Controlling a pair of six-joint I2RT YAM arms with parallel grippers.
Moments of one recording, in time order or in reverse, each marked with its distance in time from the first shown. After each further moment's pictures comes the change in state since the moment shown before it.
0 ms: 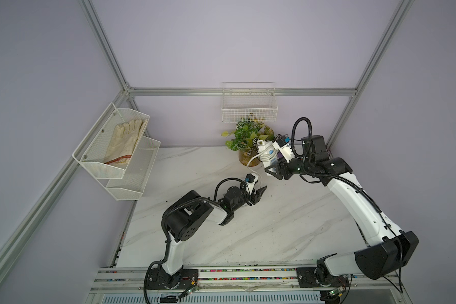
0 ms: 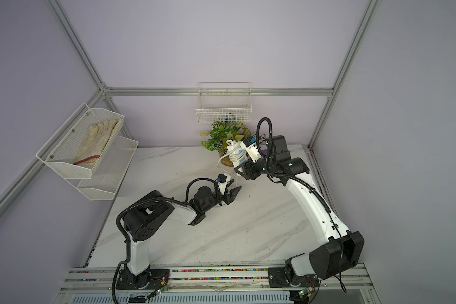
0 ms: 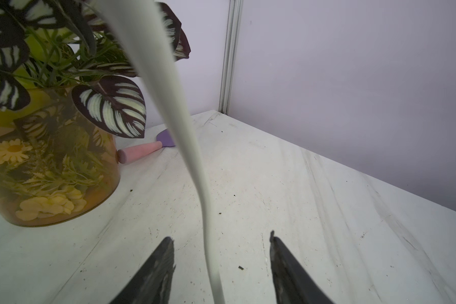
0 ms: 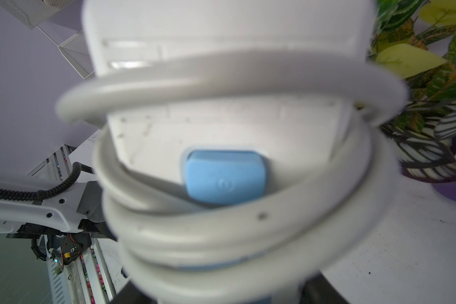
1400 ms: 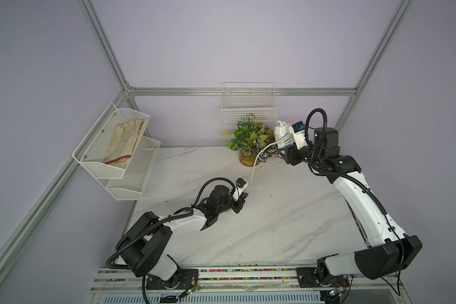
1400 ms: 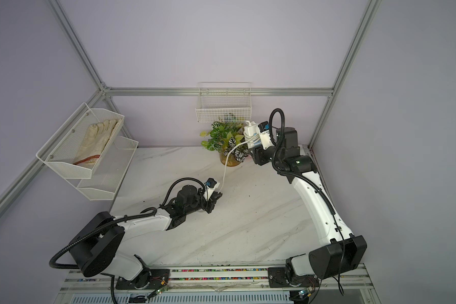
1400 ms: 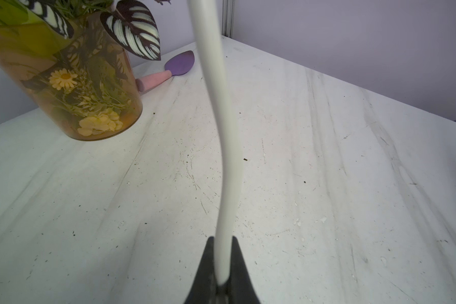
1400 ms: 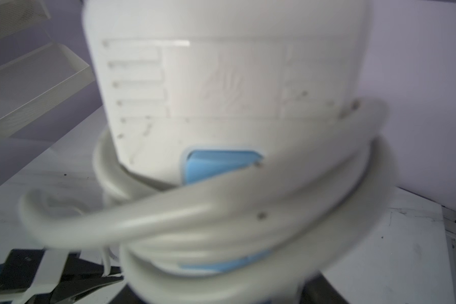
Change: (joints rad) left arm 0.057 -0.536 -0.207 -0.675 0.056 0.159; right arm -0.097 -0.008 0.038 0.176 0.314 0.063
